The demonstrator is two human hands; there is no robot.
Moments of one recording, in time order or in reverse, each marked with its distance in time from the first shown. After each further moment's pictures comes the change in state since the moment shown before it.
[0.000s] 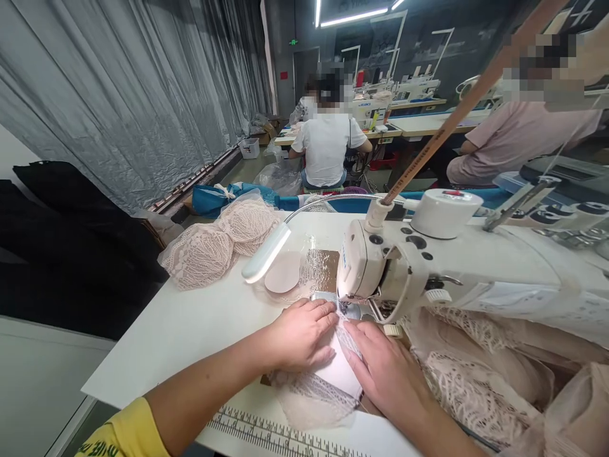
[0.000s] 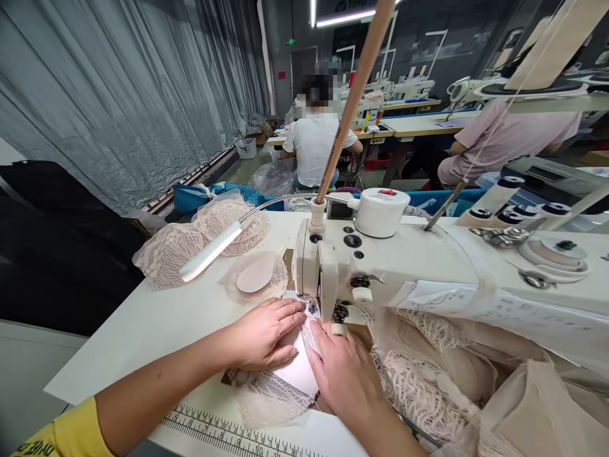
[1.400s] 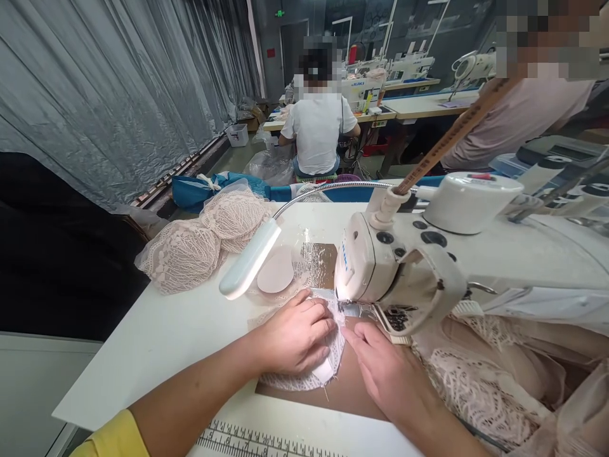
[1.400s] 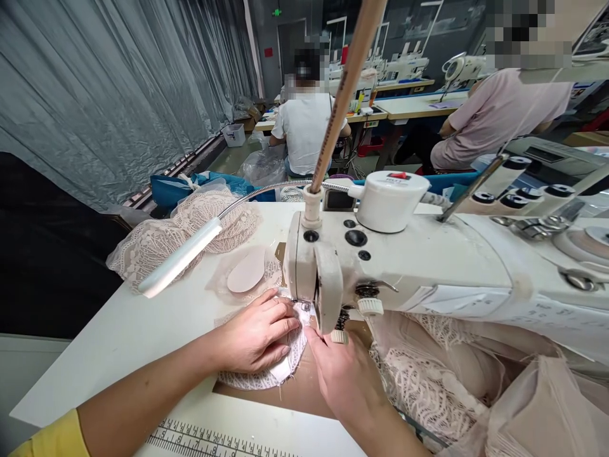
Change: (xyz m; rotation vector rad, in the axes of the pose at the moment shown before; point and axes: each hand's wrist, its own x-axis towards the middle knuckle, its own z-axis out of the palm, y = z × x) left_hand 0.001 -0.013 0.002 -0.029 0.080 0.145; right_hand -0.006 0.002 0.009 0.013 0.086 -0.052
